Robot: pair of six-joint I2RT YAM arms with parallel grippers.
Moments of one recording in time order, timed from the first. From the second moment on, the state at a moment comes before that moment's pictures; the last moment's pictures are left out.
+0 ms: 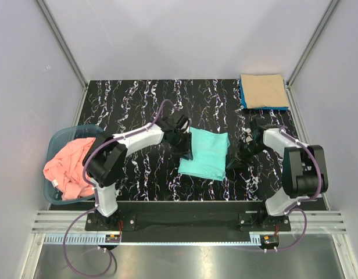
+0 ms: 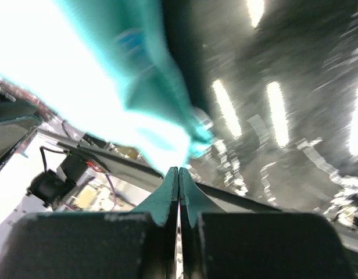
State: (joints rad) left arm -0.69 1.88 1.31 -0.55 0.35 -0.62; right arm 0.07 1.62 0.91 -0.80 -0.54 0.50
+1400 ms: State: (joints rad) left arm -0.99 1.87 1.16 -0.24 0.59 -0.86; right arm 0.03 1.43 0.86 -0.78 -0.38 0.72
